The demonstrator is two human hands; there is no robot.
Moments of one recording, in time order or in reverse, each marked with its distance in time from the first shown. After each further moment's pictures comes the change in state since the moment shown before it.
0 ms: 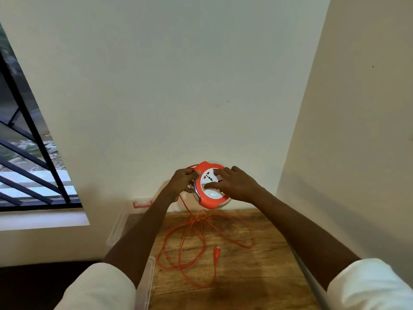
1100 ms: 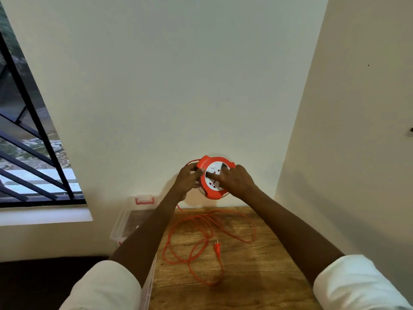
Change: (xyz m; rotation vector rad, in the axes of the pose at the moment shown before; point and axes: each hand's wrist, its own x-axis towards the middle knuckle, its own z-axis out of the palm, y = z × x) left_hand -0.017 0.006 0.022 -0.046 0.073 0.056; right_hand 0.006 -0.010 0.003 -0.094 -0.039 0.148
